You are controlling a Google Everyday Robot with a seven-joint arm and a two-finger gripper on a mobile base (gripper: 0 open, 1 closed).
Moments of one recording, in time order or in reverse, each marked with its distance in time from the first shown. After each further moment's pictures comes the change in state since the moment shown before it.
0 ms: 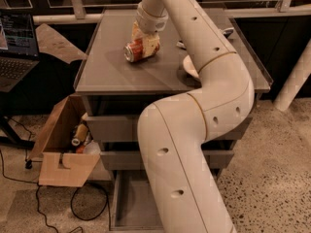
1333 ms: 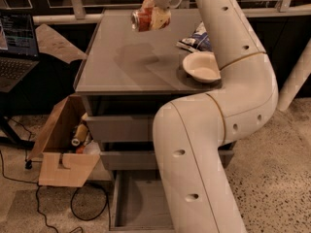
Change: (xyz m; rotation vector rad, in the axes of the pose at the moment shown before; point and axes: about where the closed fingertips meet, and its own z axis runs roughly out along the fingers) arm 0.027 -0.034 -0.089 0.290 0.032 0.137
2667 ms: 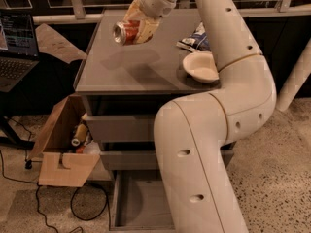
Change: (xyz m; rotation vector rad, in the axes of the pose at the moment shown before) arm -0.073 0.037 0.003 -0.123 -0.325 -0.109
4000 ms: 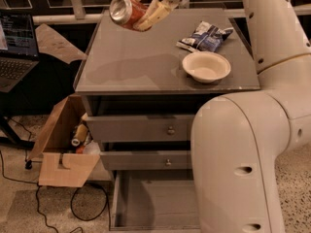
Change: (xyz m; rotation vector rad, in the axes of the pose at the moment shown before) arm -0.079 0.021 -0.088 0.111 -0.358 -0.022
